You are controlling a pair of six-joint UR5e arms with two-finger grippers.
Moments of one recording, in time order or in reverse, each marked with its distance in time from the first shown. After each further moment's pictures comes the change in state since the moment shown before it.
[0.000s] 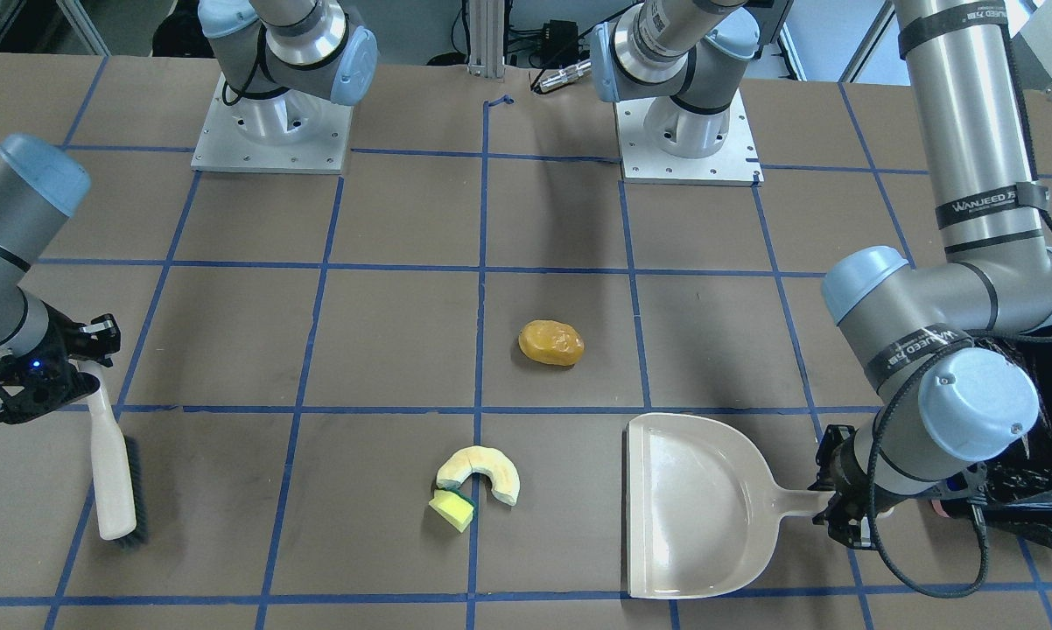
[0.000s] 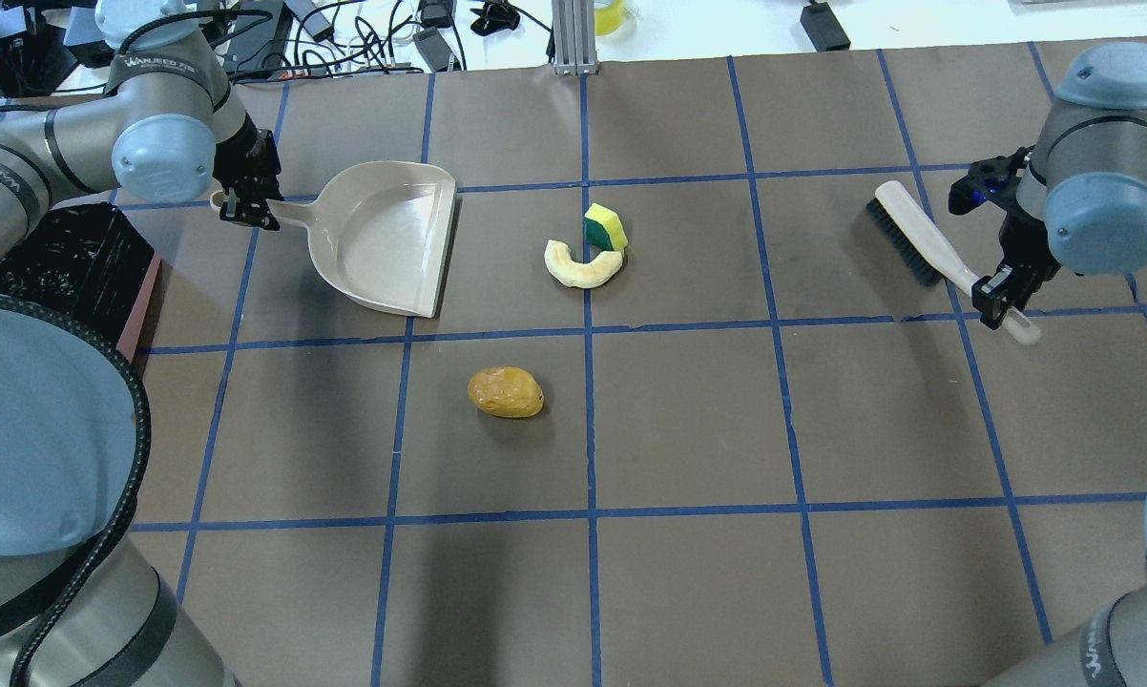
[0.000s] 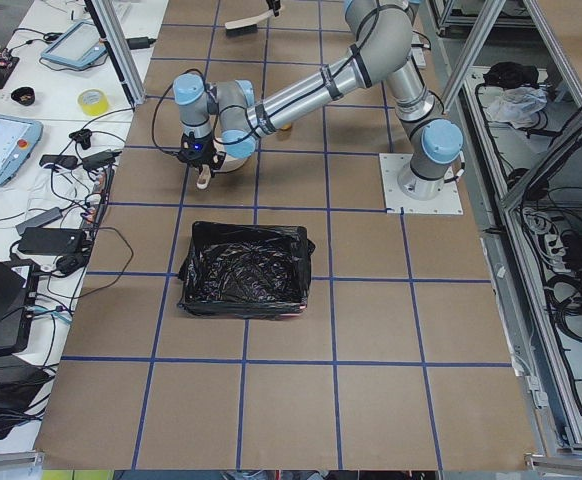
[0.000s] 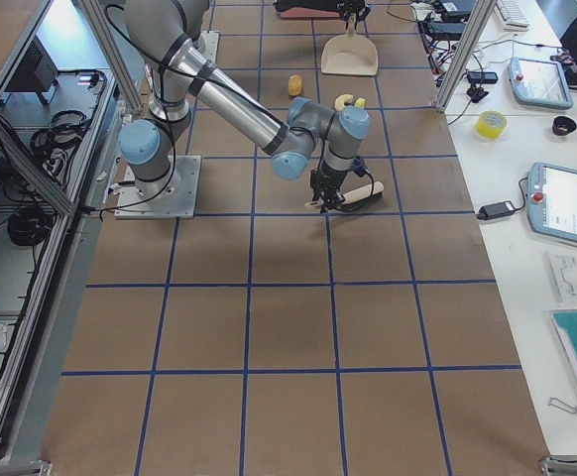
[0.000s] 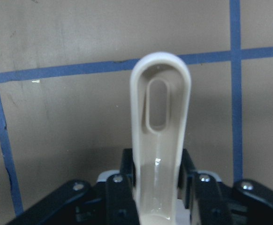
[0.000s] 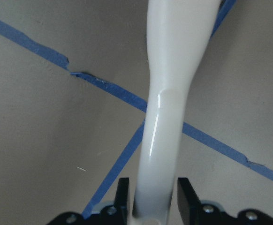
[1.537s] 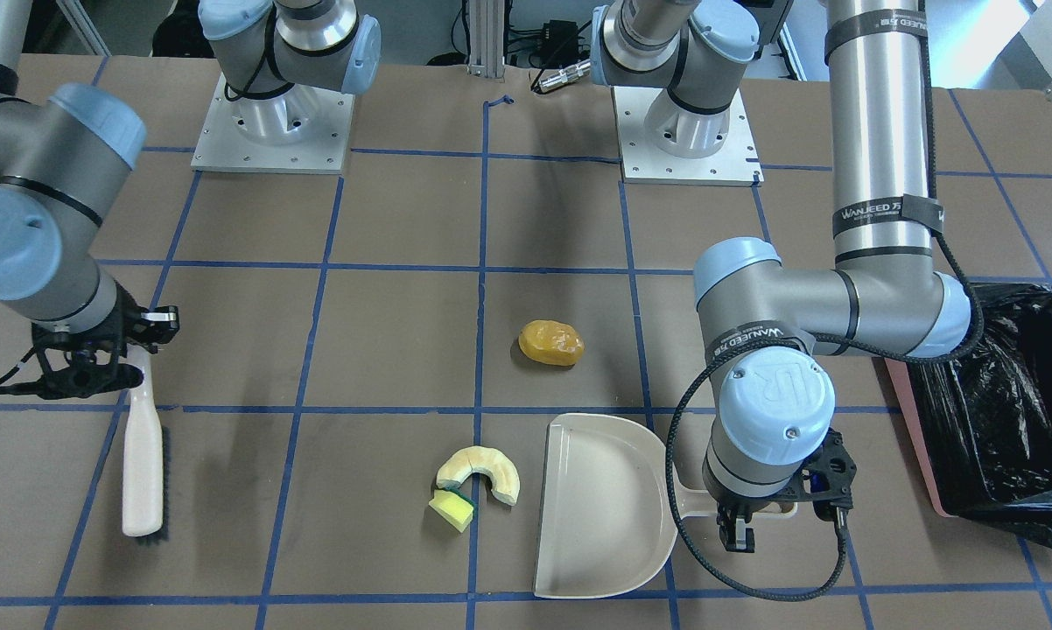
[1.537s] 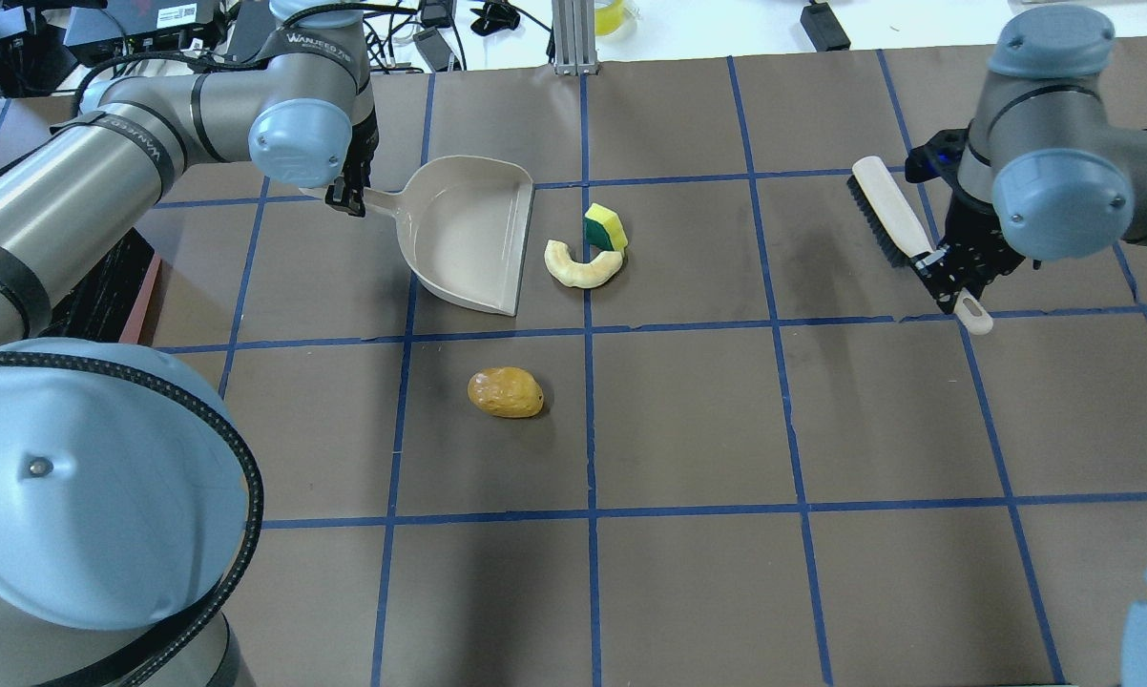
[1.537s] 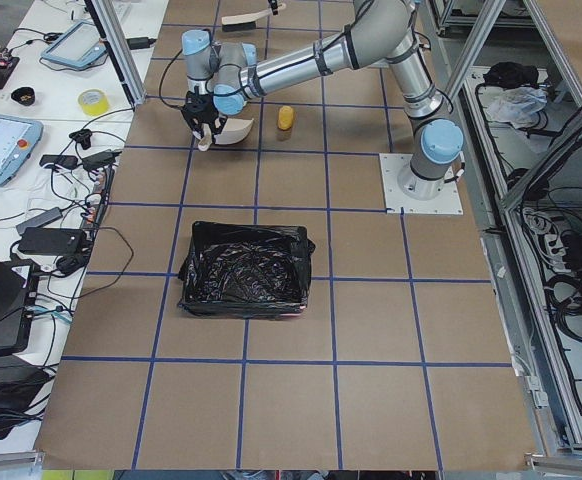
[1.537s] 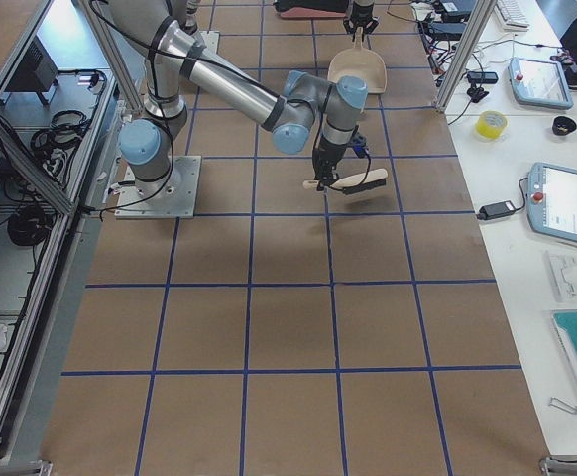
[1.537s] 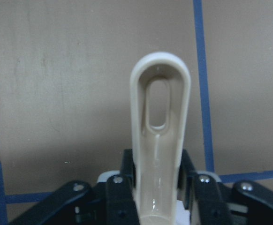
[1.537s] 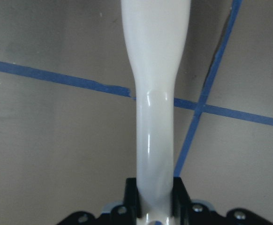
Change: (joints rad) left arm -0.222 -0.037 0.071 -0.079 0.142 -0.189; right arm 0.195 -0.093 -0.016 0.129 -0.009 0.518
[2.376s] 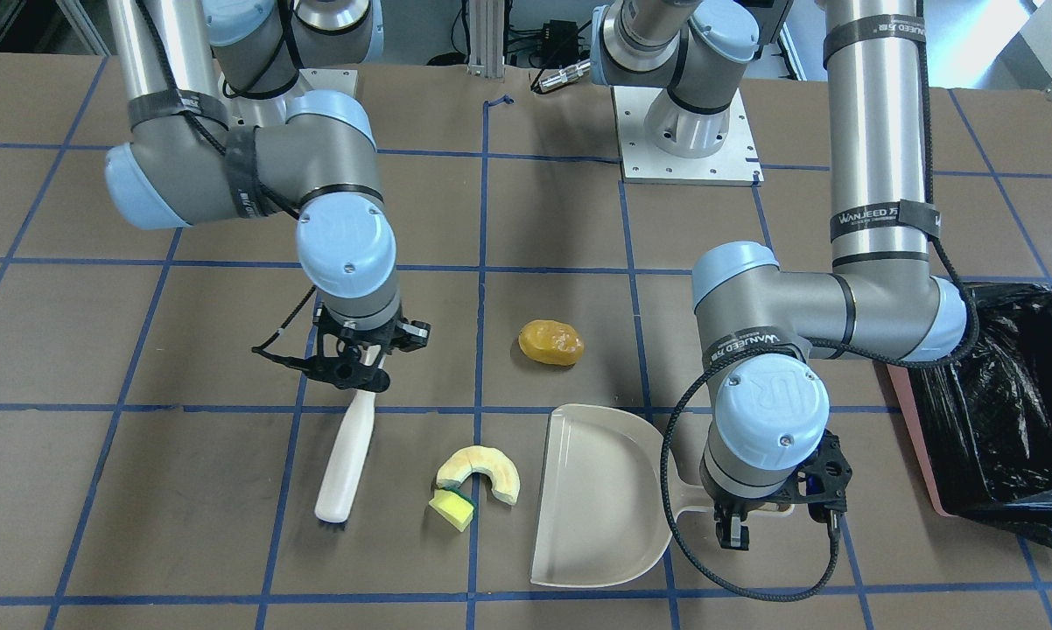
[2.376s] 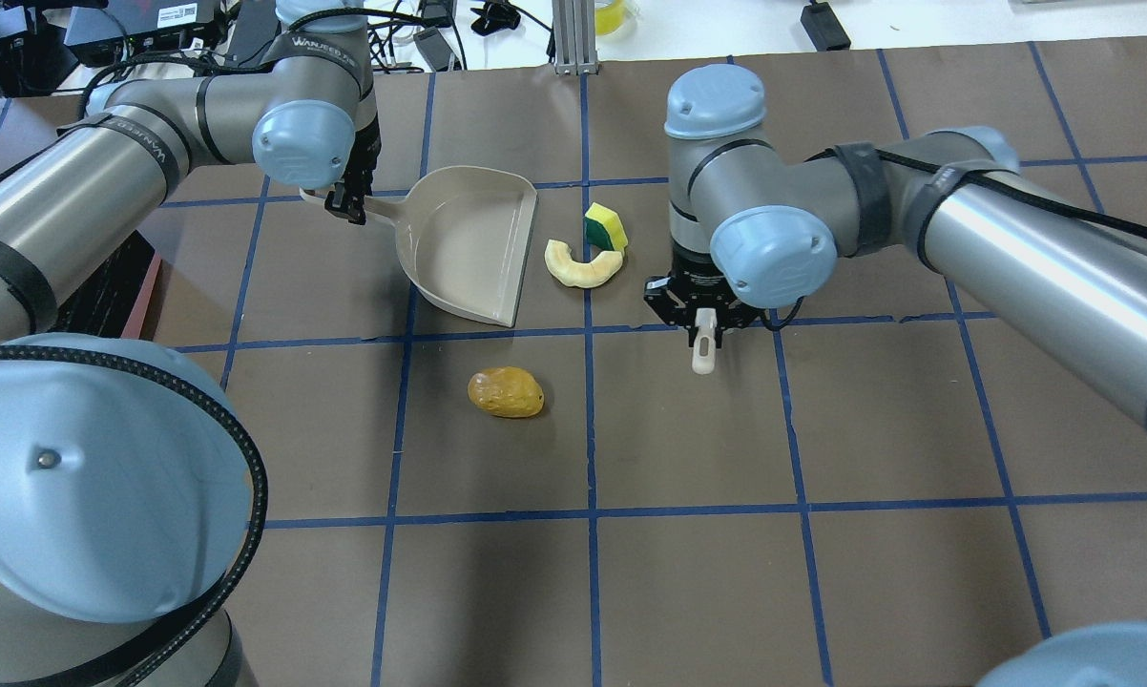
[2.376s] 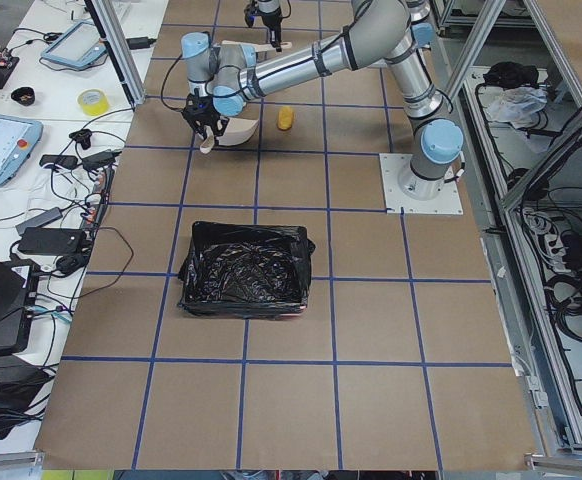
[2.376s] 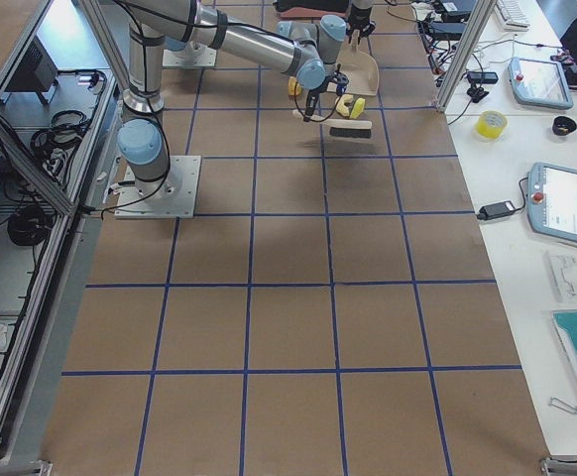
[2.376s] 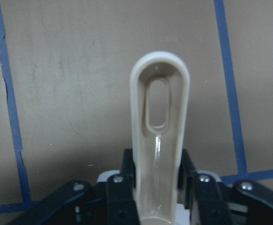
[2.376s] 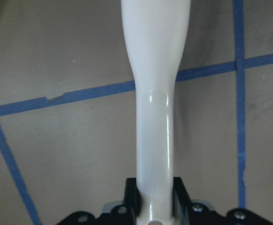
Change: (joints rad) left arm 0.000 -0.009 0.000 -0.011 0.005 0.018; right arm 0.441 0.133 -0.112 0.029 0.199 0.833
